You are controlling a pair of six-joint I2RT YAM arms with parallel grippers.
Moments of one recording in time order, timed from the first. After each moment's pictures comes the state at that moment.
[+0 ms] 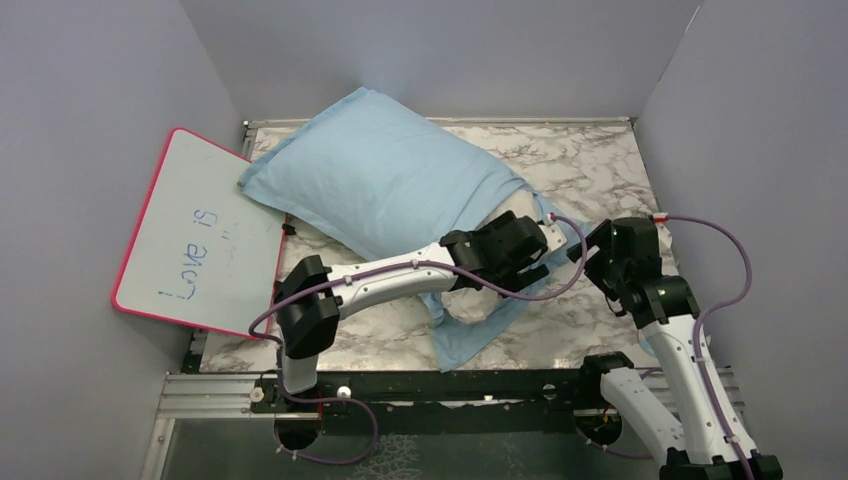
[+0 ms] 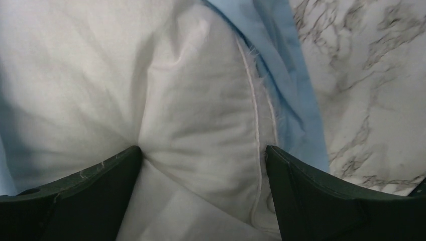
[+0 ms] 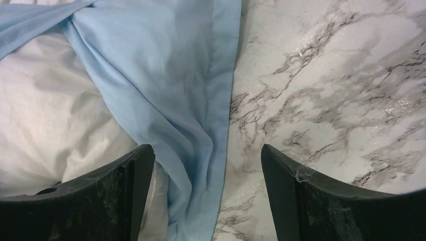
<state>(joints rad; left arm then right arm) -1.17 1.84 1.61 -0.56 -0.30 0.09 0.14 0.74 0.82 -0.86 0.23 0.86</state>
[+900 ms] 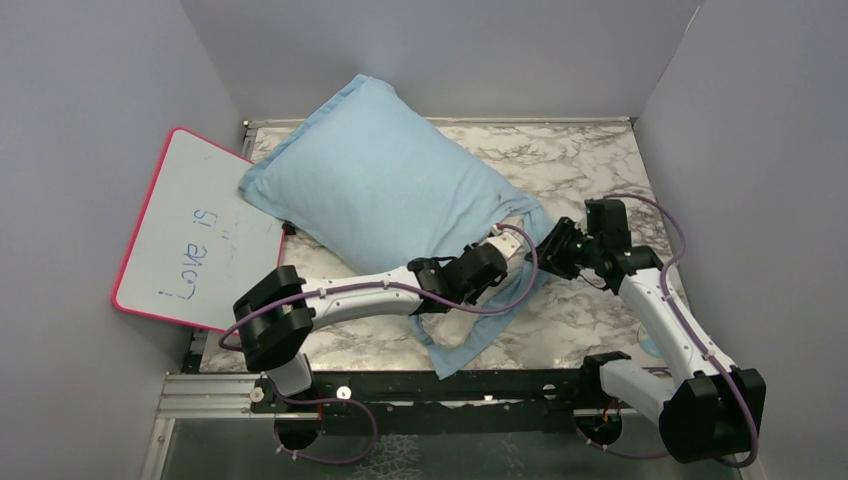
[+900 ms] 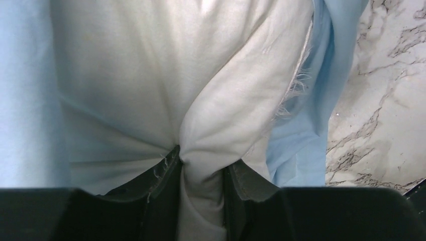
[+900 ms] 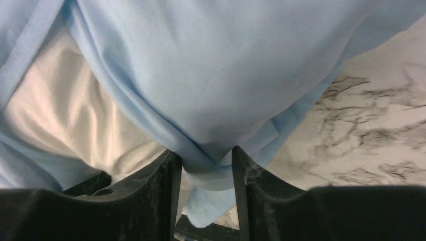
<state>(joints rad) -1.17 1.65 1.15 -0.33 -0.38 -0.21 0.14 1.03 0.74 -0.57 -0.30 0.70</state>
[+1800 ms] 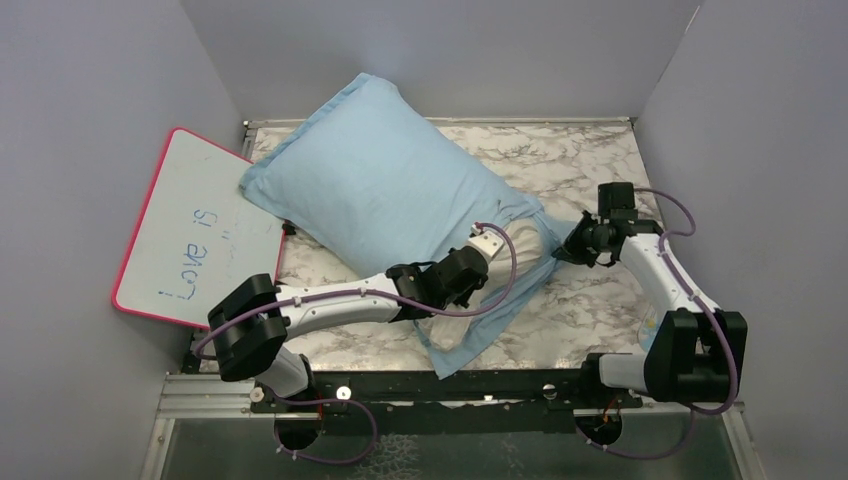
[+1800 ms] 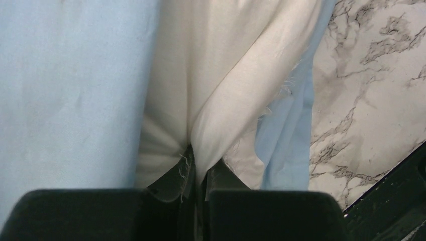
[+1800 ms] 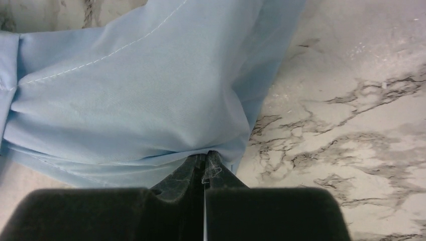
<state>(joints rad) -1.16 1.52 1.01 -0.22 -0.35 -0.29 -0.03 1.30 0.87 -0.64 -0.14 0.66</state>
